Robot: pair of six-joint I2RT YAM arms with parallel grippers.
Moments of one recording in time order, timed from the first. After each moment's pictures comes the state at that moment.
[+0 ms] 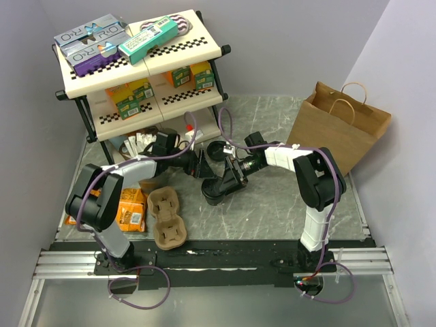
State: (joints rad) left arm -0.41 1.68 0.94 0.11 0.91 -0.28; right arm 0.42 1.91 1.14 -0.52 -1.16 0.08
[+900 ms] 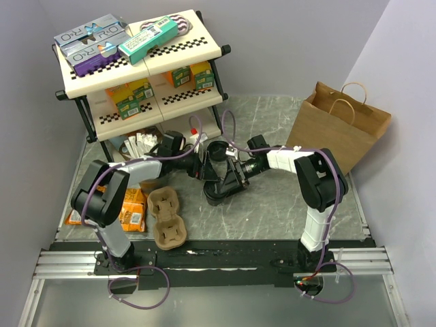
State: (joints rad) left arm -0.45 1.73 0.95 0.10 0.86 -0.32; right arm 0.40 1.90 1.07 -0.44 -1.17 0.12
